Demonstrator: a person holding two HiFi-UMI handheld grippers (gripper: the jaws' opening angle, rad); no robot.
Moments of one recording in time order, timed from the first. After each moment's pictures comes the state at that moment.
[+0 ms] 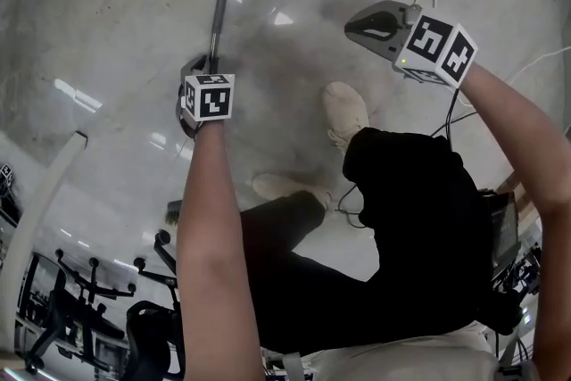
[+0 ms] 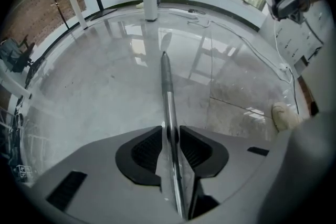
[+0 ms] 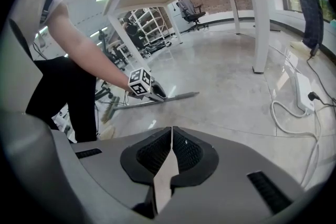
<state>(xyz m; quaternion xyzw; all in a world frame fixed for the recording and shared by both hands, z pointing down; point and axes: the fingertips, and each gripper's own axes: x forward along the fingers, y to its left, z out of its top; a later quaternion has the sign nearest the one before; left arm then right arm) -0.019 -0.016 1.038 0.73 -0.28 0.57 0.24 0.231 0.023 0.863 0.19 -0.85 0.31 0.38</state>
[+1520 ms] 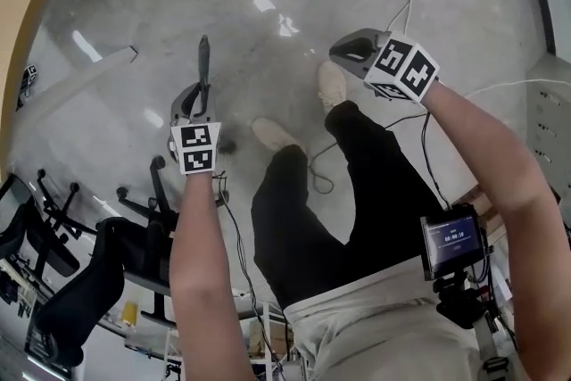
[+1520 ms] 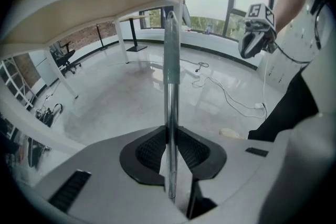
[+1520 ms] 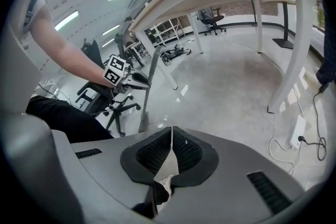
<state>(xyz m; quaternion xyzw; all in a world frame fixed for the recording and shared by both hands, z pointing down) -0.143 0.053 0.669 0.78 -0.40 0.43 0.23 0.118 0.046 0.606 0.13 -0.86 0.29 0.40</state>
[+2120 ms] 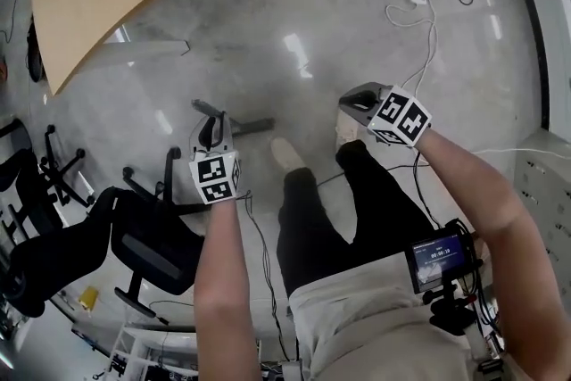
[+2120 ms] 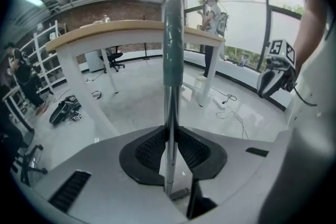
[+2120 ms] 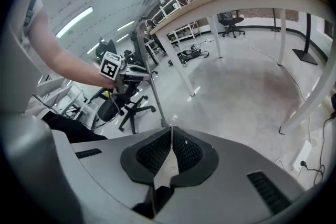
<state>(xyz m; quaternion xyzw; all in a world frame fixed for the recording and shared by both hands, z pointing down) -0.235 0.082 0.587 0.70 -0.58 0.30 0.27 0.031 0.065 0.579 0.06 -0.87 0.27 0.41</state>
